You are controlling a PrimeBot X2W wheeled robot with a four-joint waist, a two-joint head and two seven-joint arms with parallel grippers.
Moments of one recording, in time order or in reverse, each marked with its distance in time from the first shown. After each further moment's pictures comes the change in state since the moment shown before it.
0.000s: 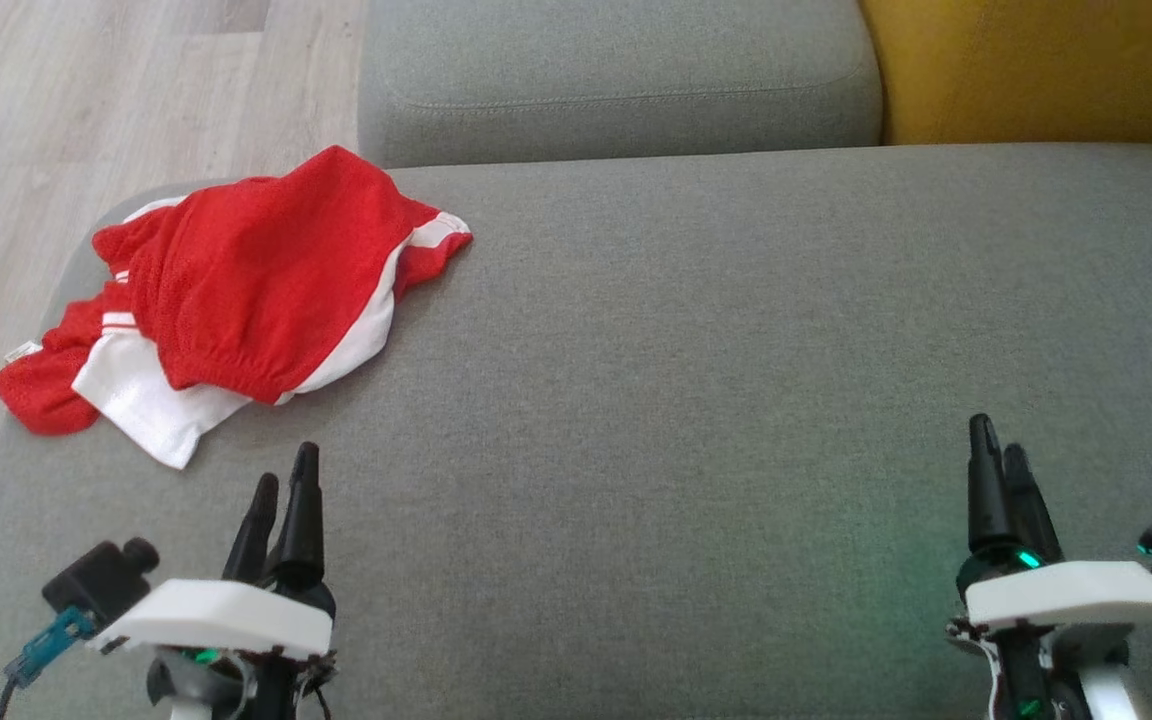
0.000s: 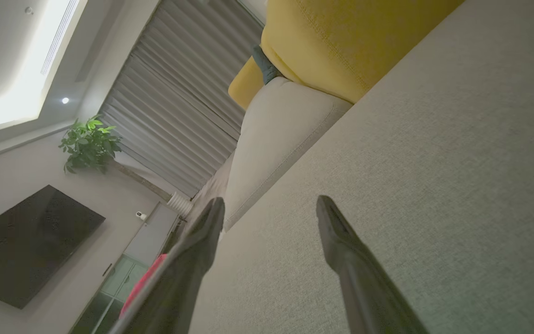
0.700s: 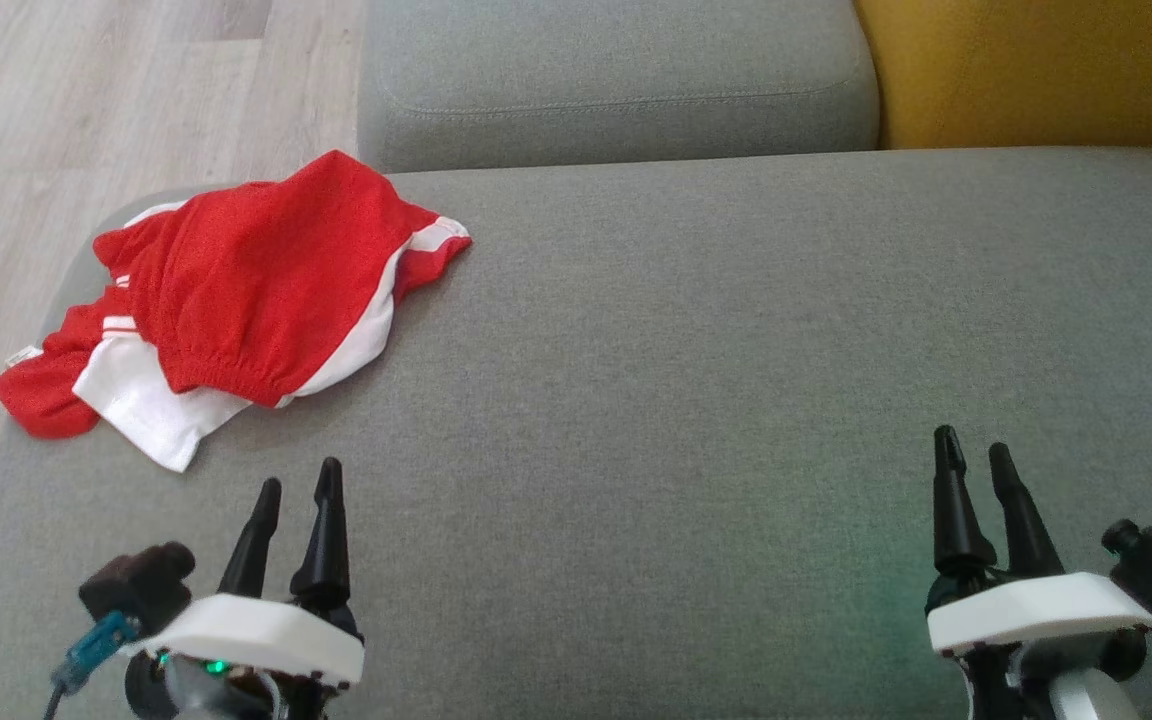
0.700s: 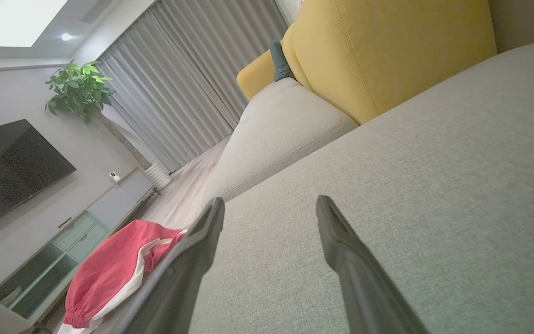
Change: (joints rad) left arm 0.026 0.023 -0.053 -0.021 0.262 0.037 -0.061; right arm 0.019 -0.001 0.033 -0.004 -0.277 0.000 -0.061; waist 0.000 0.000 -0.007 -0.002
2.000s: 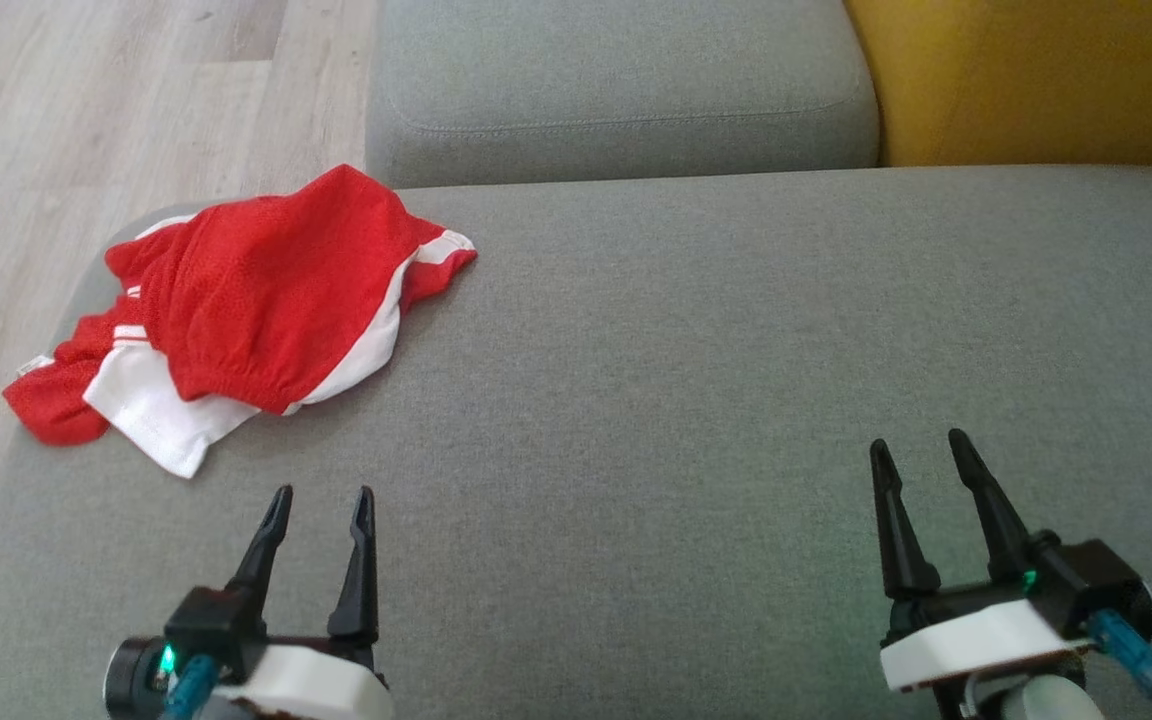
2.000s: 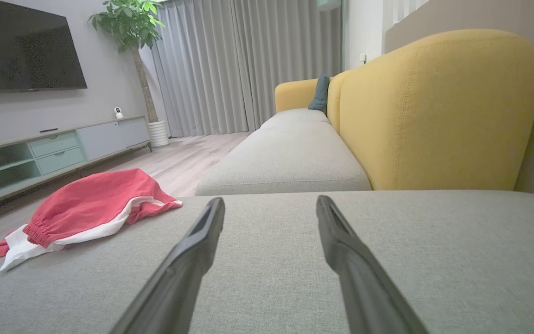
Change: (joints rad) left arm 0.061 0.013 -0.040 -0.034 0.450 0.033 -0.114; right arm 0.028 -0.002 0.052 -0.046 -0.475 0.000 -0.111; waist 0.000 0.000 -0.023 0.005
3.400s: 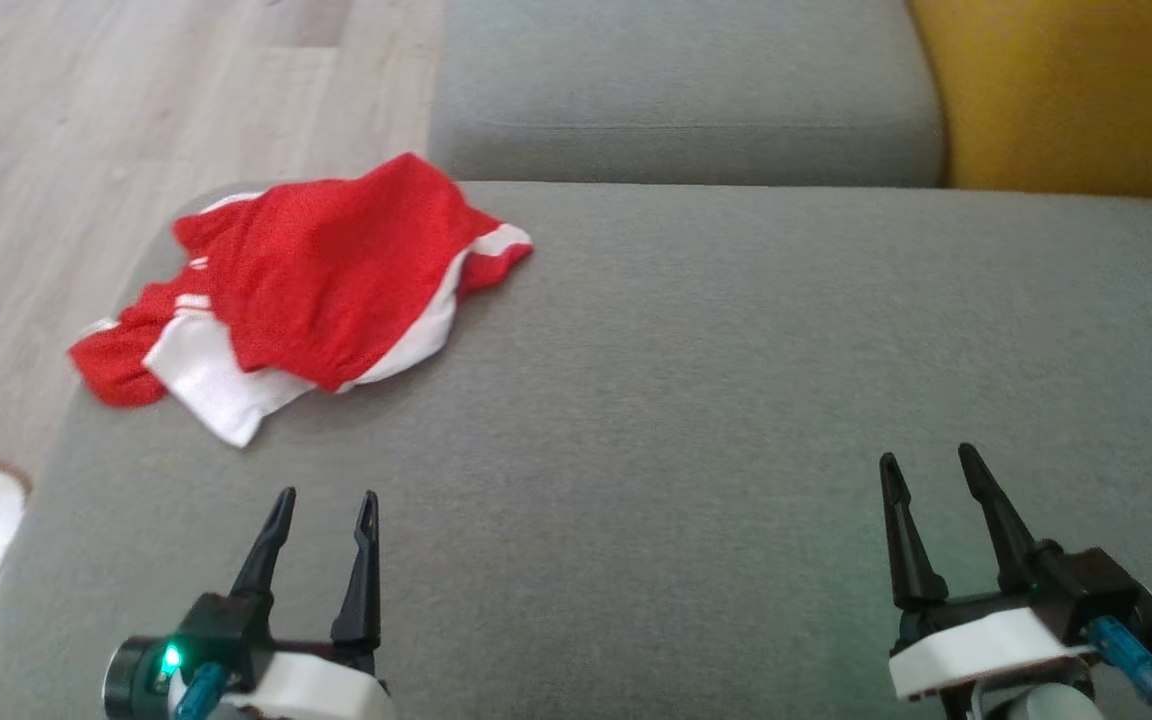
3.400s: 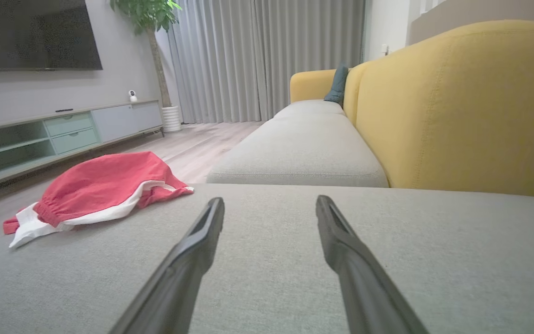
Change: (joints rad) left arm 0.012 -0.009 0.009 -0.003 0.060 -0.010 -0.010; right arm 0.000 0.000 -0.026 0.047 -0.043 0.000 -0.015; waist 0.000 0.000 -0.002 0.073
